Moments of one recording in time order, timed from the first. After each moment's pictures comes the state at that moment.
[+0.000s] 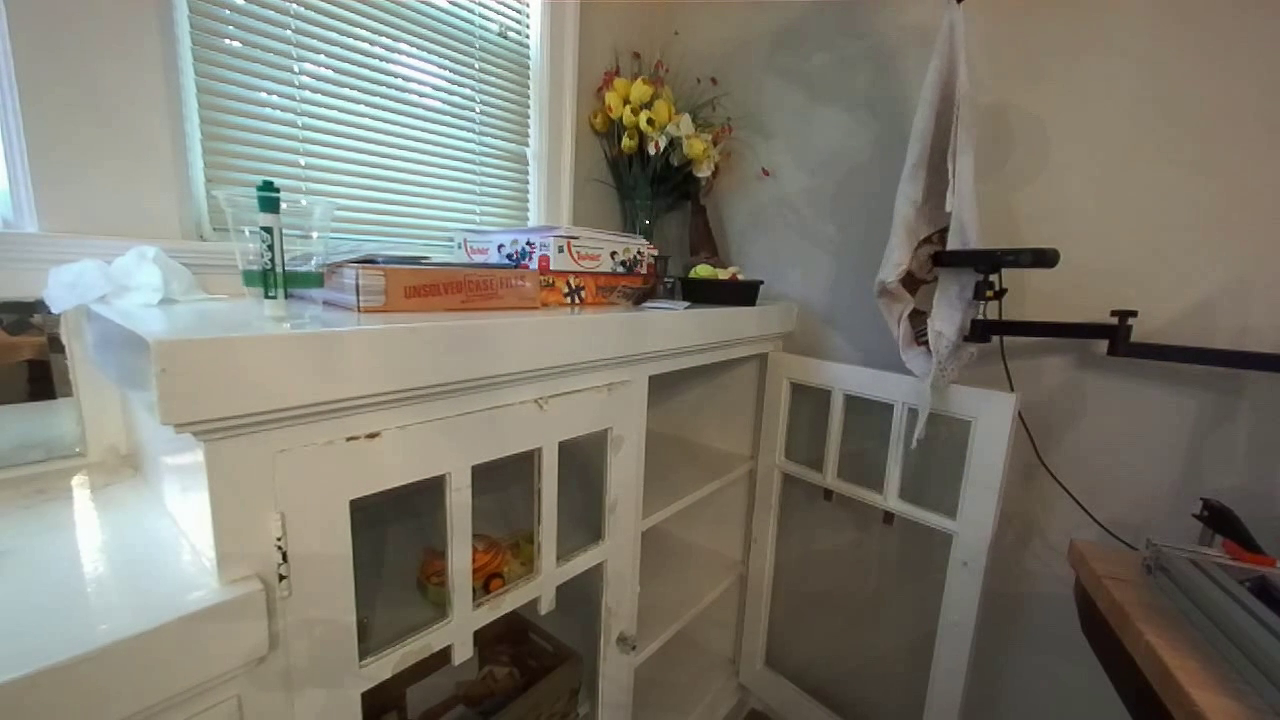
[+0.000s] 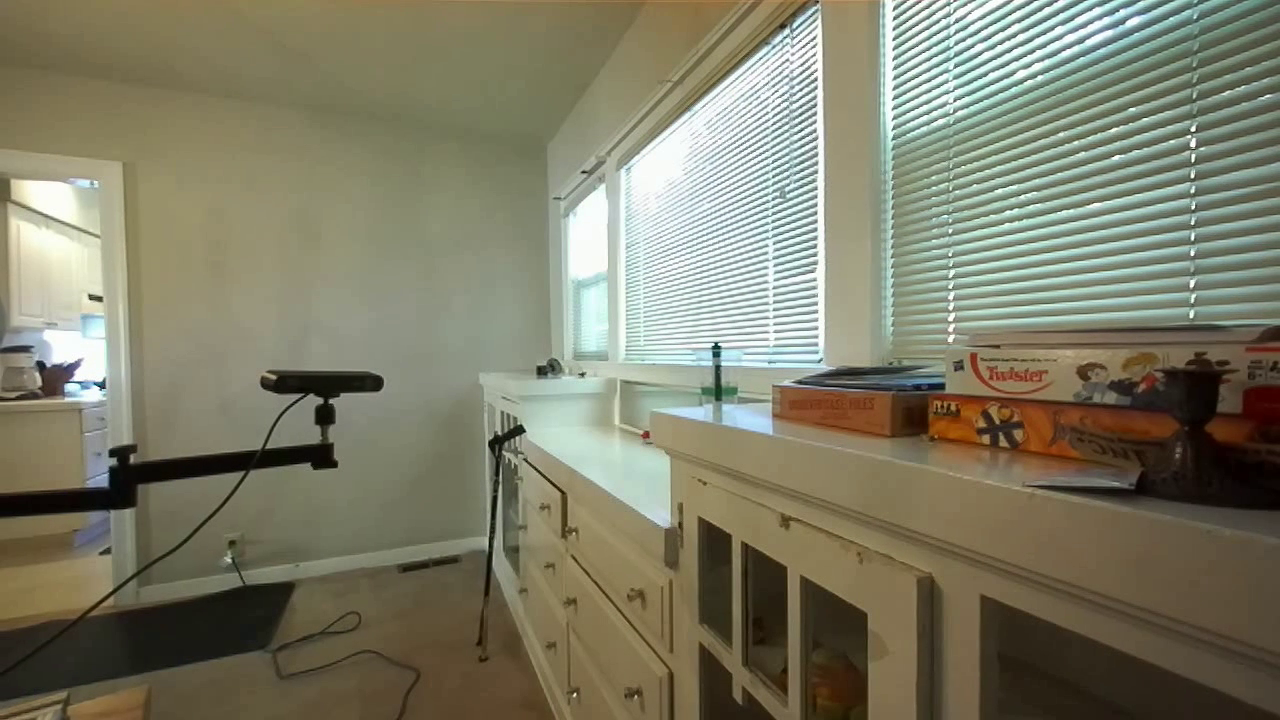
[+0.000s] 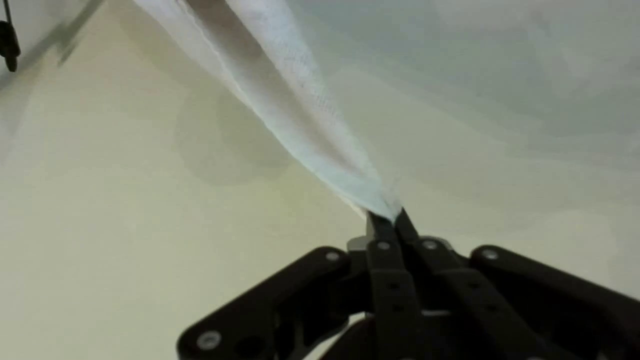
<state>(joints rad) -0.40 0.19 -0.55 -0.96 -0.54 1.76 1.50</state>
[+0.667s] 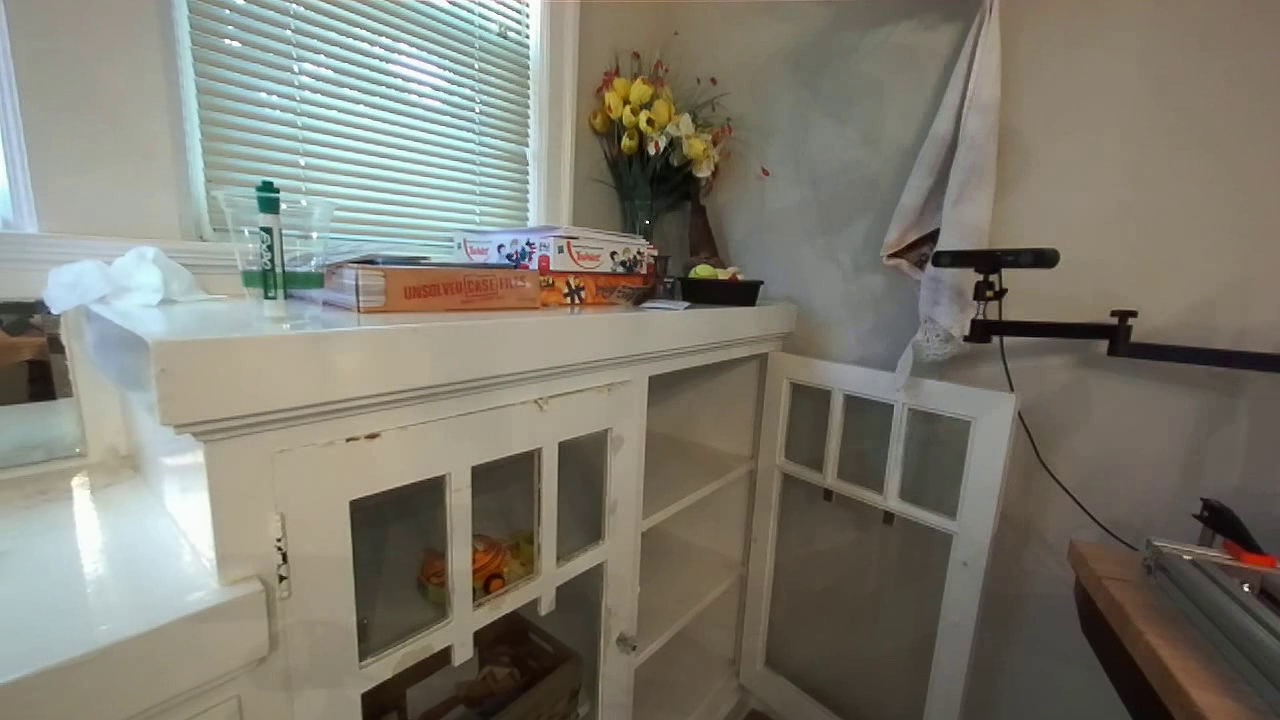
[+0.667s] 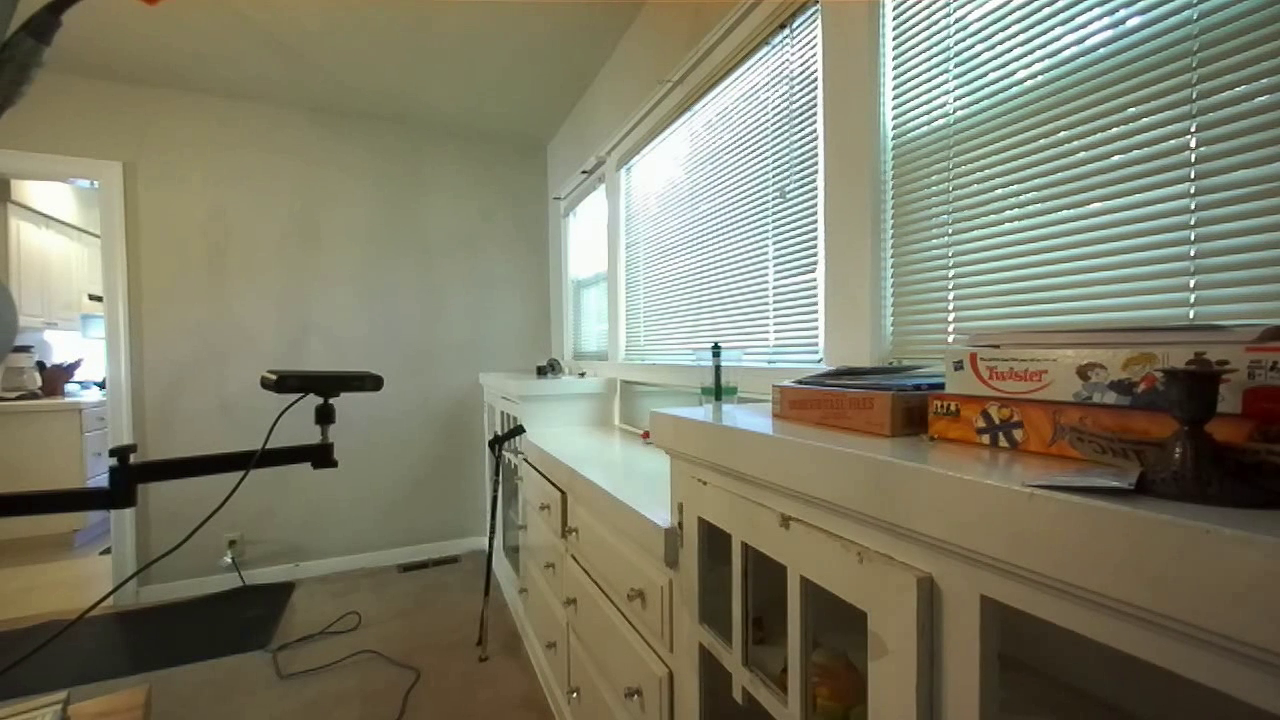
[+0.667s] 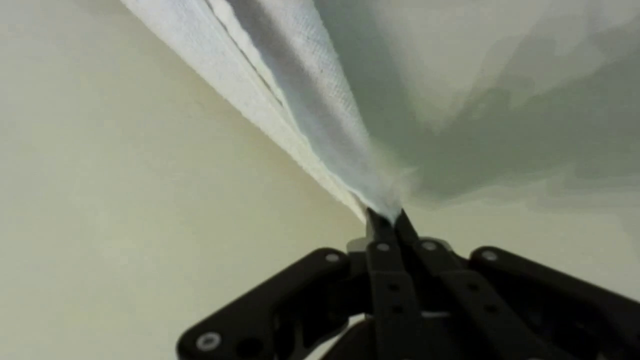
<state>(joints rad) -0.49 0.37 -0.70 -0.81 -0.64 1.90 1.62</state>
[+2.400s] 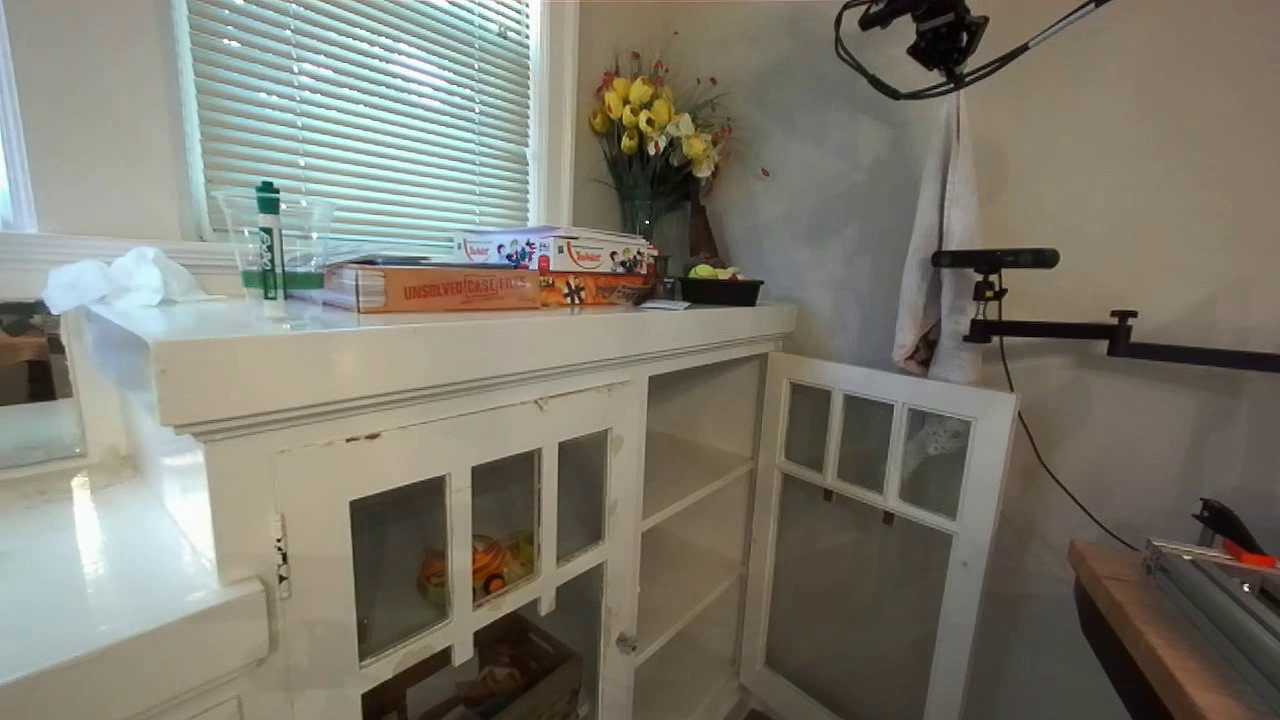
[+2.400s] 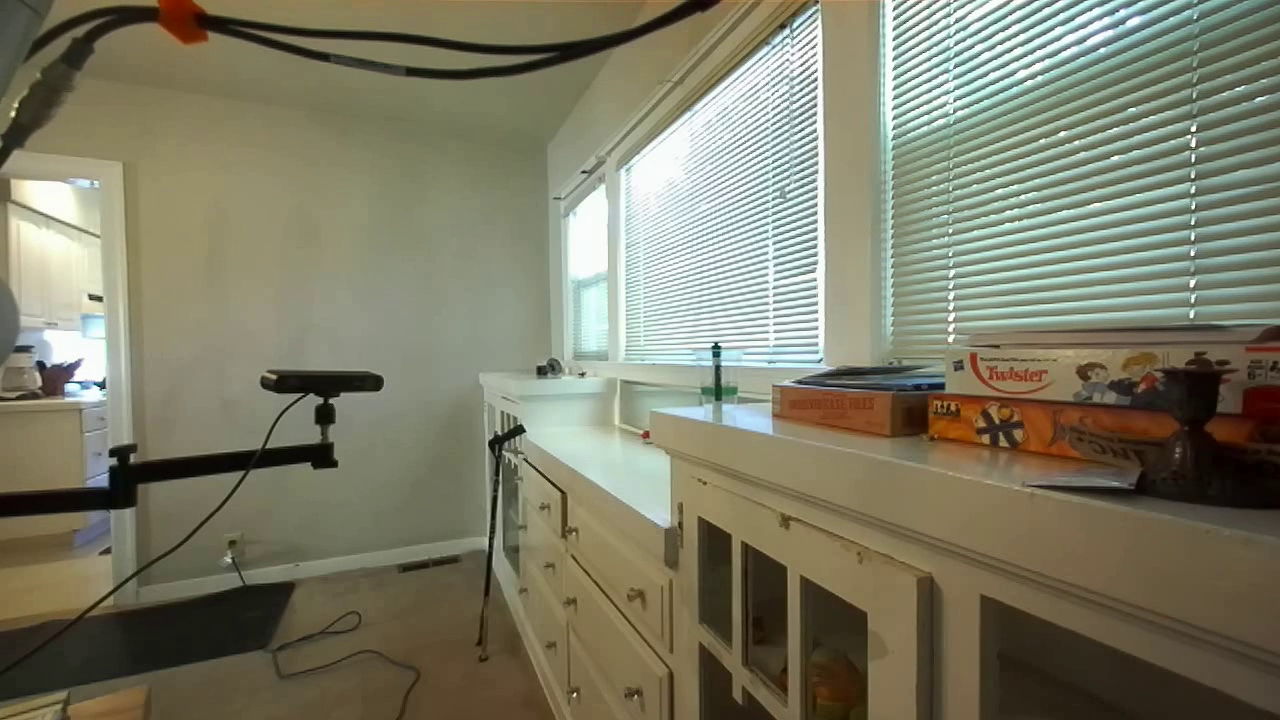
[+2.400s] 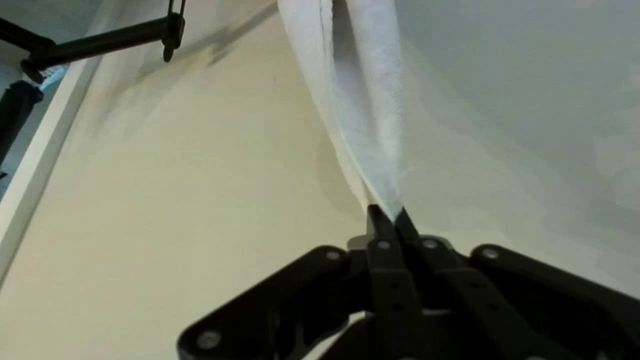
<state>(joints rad) -0.50 0.44 -0.60 -0.82 -0.38 1.48 1.21</state>
